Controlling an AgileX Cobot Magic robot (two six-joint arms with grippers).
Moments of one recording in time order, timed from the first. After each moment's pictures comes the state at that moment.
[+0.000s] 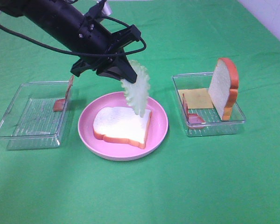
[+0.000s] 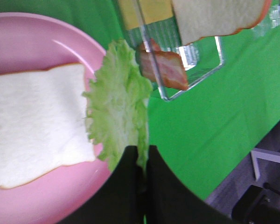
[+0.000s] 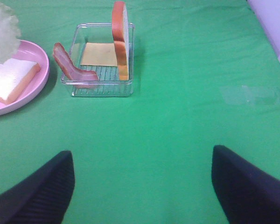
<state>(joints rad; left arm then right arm) -0.42 2.00 -1.51 -0.83 0.86 0.23 0.02 -0.01 -0.50 0.09 1.07 -0.09</state>
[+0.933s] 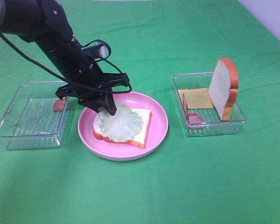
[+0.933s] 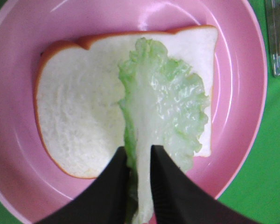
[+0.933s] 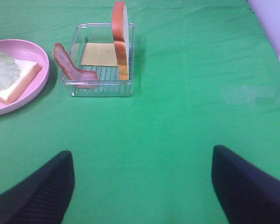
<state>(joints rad) -0.42 2.12 -1.51 -0.49 0.85 0.04 0.02 -0.01 -0.50 0.09 1.07 -0.09</state>
